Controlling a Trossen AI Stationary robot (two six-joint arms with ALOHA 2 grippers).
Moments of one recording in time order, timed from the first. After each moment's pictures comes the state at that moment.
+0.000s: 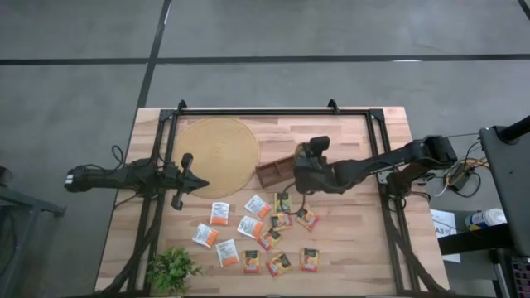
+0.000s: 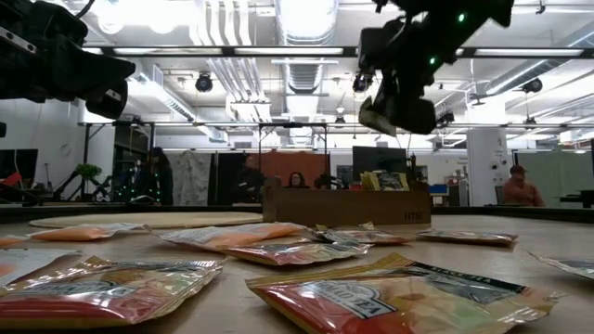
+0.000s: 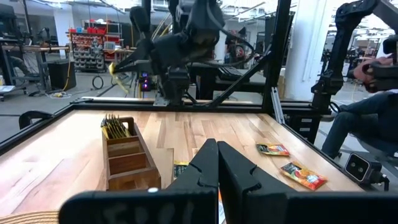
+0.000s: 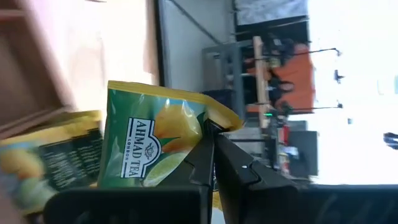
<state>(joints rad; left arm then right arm) -0.05 0.04 0.01 0.02 0.06 -0.06 0.13 1.55 0.99 -0.45 1.17 -0.34</state>
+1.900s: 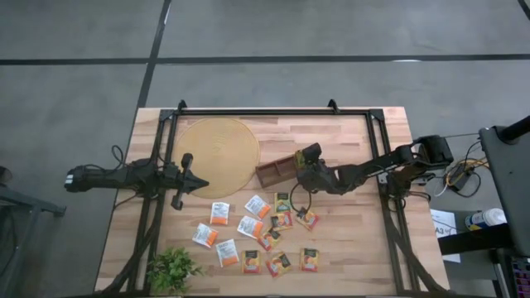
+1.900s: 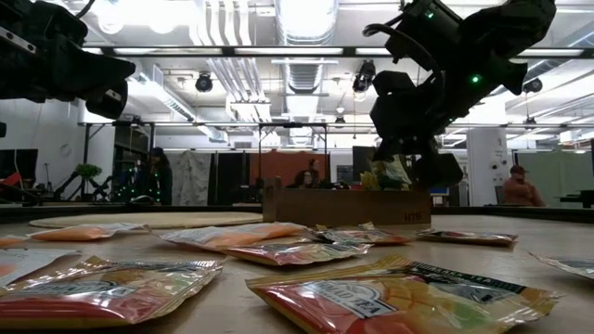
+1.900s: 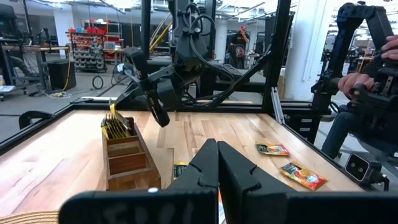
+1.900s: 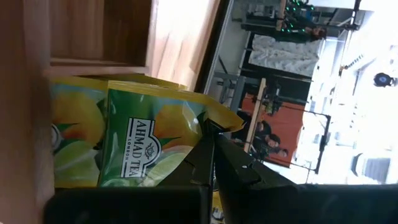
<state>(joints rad) -0.05 0.04 0.01 0.02 0.06 -0.06 0.09 1.59 0.69 0.04 1.02 -0.86</state>
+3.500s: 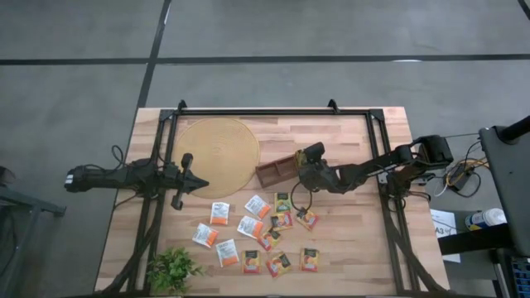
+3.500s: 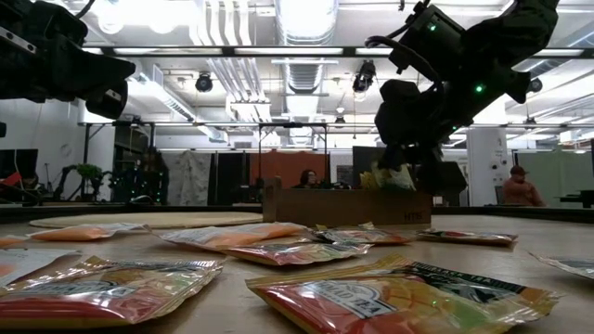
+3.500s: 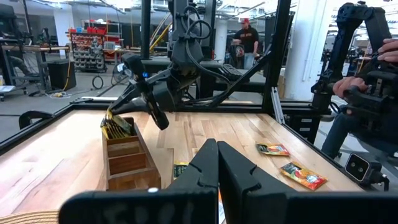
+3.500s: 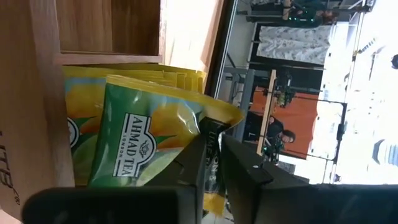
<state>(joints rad) -0.05 0.04 0.01 0.02 0.06 -0.06 0.06 1.59 0.65 0.06 1.01 -0.76</state>
